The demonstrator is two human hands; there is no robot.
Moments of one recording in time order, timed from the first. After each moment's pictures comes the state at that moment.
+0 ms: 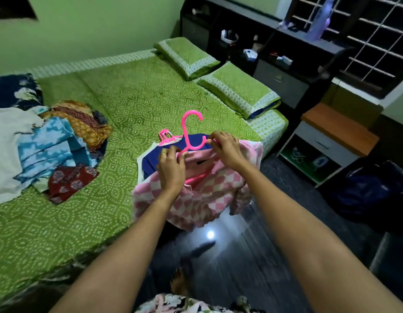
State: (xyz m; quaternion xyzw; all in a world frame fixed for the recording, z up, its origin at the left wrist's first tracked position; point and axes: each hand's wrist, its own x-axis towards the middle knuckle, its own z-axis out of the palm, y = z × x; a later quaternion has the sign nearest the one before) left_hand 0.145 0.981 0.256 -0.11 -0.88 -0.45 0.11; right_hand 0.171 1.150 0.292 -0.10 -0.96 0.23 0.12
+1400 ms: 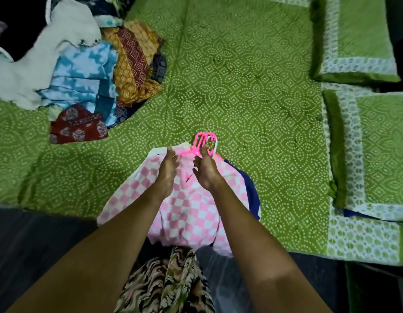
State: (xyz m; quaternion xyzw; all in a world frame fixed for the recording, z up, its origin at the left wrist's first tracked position) left_hand -0.170 1.118 0.135 0.43 -0.52 -0.73 -0.07; right_hand -0.220 1.206 0.112 -0.25 -0.58 0.67 -0.39
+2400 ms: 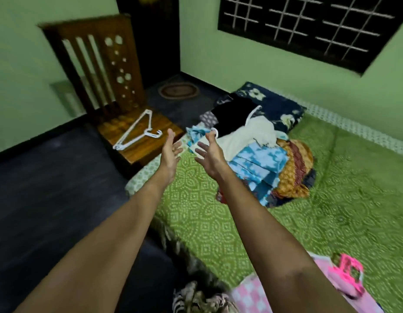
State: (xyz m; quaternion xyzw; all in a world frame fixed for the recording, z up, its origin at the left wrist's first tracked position) left_hand 0.055 0.594 0.313 0.40 -0.47 -0.73 0.31; right_hand -0.034 0.651 0.316 0.10 -0.58 0.67 -0.45
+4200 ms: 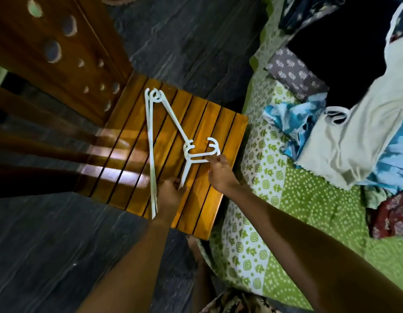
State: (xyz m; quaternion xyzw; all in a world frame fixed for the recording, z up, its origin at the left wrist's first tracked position) left_hand -0.007 -0.019 -0.058 0.44 -0.76 -0.47 -0.12; right_hand -0.118 0.092 -0.054 0.19 -0.89 0.19 -0.36
